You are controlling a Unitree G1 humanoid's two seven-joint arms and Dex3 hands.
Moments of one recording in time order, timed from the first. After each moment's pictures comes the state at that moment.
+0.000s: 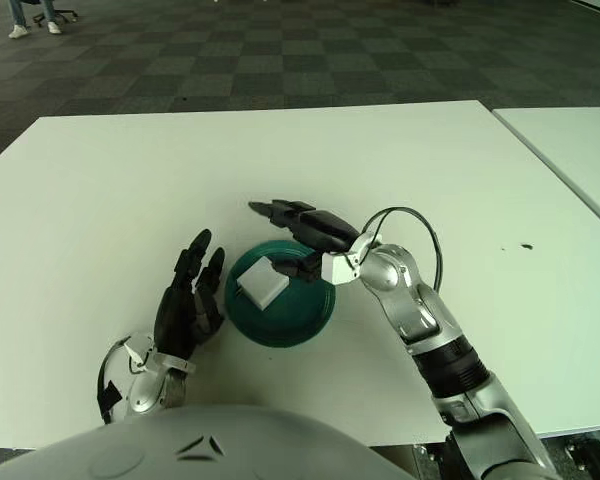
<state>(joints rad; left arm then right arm) 0.46 -0.11 -0.28 -0.05 -0.16 -0.41 -0.05 -0.04 -0.34 0.24 -0.25 -0.29 -0.08 0.37</state>
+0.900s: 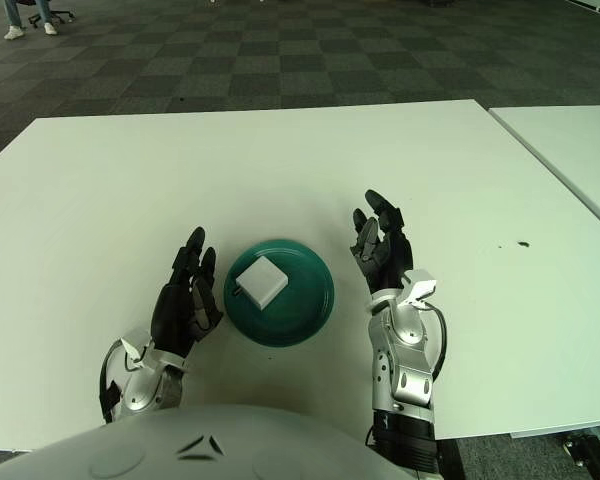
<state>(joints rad) 0.50 -0.10 -0.29 -0.19 -0.14 -0.26 -0.04 0.17 0.10 -0.16 -0.20 0.20 -0.02 0.03</state>
